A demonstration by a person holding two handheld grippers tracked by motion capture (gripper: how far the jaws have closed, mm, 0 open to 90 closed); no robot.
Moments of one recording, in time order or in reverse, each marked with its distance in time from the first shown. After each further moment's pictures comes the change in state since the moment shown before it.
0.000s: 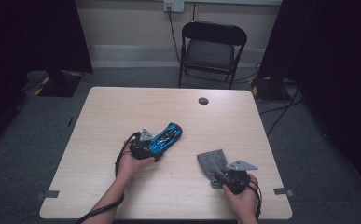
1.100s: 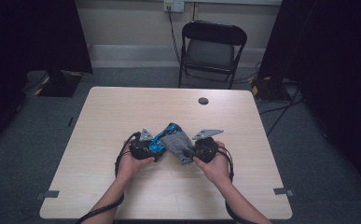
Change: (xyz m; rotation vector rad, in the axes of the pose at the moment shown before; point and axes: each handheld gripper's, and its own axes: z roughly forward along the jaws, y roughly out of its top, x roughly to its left) left arm 0.000 0.000 -0.001 0.003 0.001 0.003; right arm 0.051 0.117 0.040 -0.011 0.255 -0.181
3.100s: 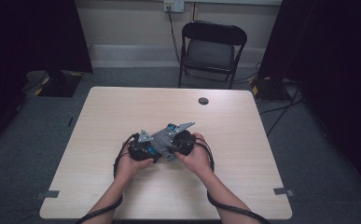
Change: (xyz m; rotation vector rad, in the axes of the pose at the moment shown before) left arm -0.001 -0.004 -0.004 -0.001 0.006 -0.005; right arm 0.016 0.035 0.056 0.120 0.013 -0.156
